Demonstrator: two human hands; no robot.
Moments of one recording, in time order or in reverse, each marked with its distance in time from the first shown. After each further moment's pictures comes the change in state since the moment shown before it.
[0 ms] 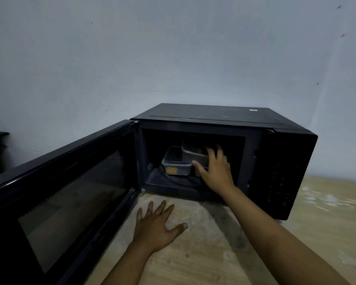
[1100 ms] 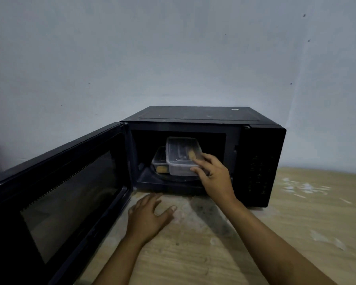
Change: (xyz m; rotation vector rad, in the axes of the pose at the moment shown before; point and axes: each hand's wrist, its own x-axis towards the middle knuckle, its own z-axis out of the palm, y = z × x) left_hand -0.024 0.012 -0.014 -0.425 0.296 0.059; right_hand -0.068 -0.004 -0.041 0.399 0.232 -0.159
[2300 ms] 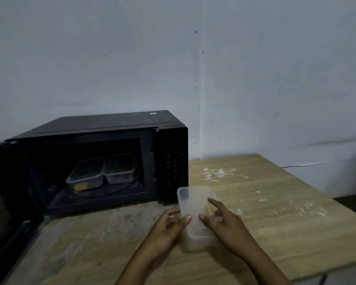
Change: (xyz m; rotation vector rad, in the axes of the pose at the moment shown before) left_hand -0.069 0.188 0.111 -0.972 -0.647 -0.184; right_hand -0.159 0.032 -0.205 -0.111 -0.121 0.722
